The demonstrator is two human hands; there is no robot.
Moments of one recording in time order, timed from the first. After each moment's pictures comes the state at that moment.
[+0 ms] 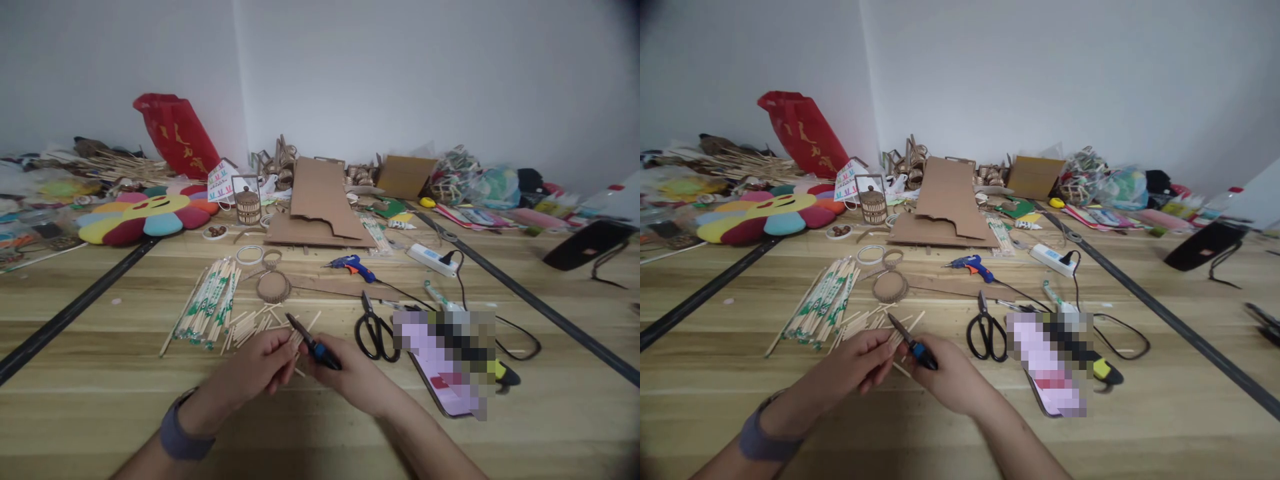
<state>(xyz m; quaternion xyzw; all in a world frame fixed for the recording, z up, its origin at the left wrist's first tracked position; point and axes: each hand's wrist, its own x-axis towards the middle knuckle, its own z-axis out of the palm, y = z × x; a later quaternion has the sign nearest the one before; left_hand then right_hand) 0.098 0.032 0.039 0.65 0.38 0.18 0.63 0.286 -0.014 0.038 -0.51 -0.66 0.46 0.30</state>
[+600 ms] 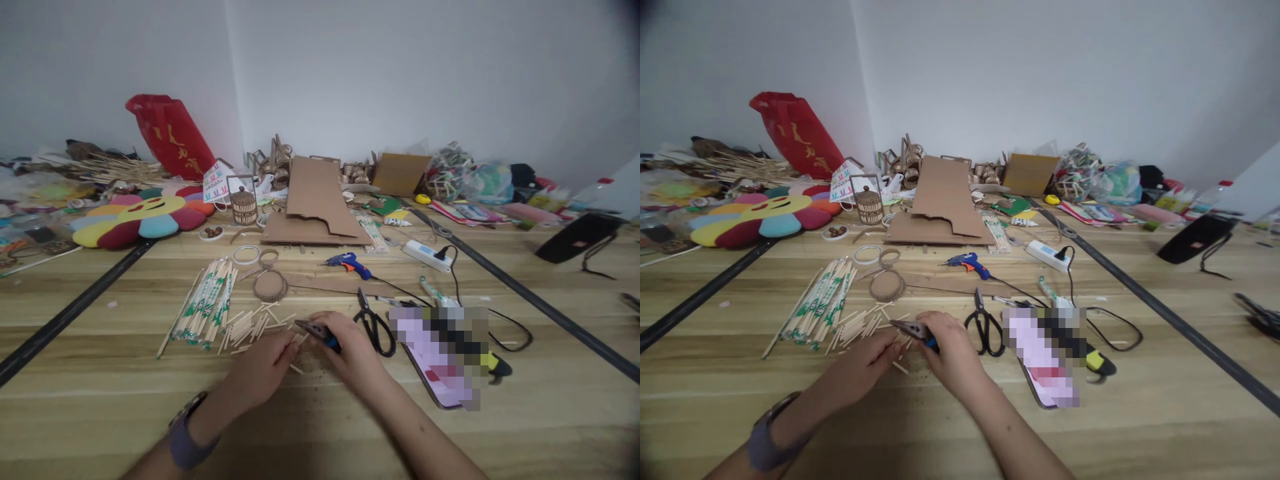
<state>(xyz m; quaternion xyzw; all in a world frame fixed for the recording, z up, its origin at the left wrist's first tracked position) 0.104 0.031 0.022 0.81 0.39 0.19 0.39 0.300 -0.002 0.013 -0.51 -0.76 0.16 0.36</state>
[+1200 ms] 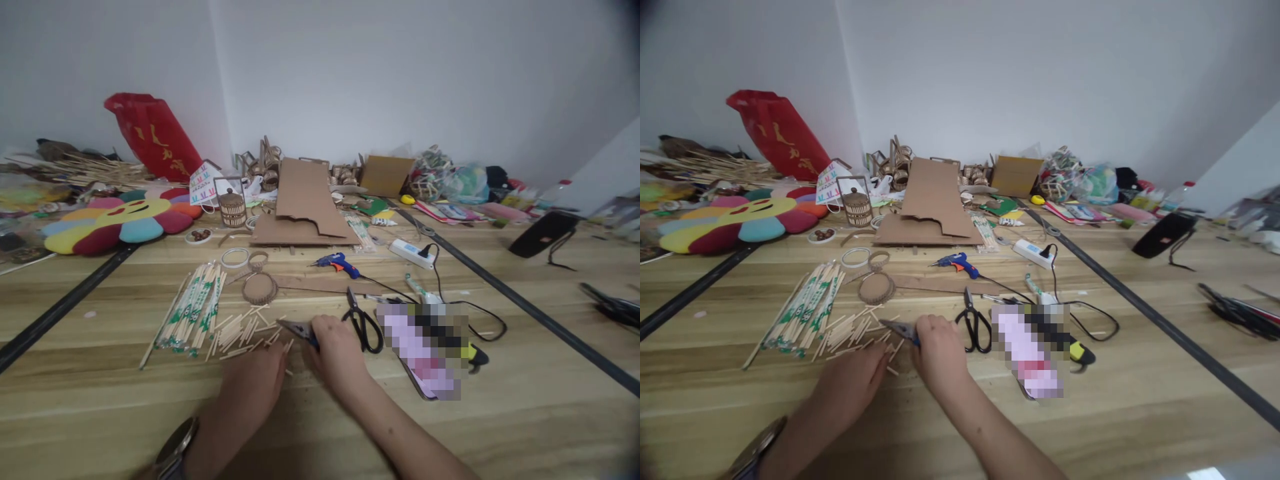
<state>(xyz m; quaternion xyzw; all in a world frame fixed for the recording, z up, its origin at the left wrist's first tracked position) 0.121 0.010 0.037 0.85 0.51 -0.04 0.14 0.286 -0.004 0.012 -0.69 -0.70 0.07 0.18</state>
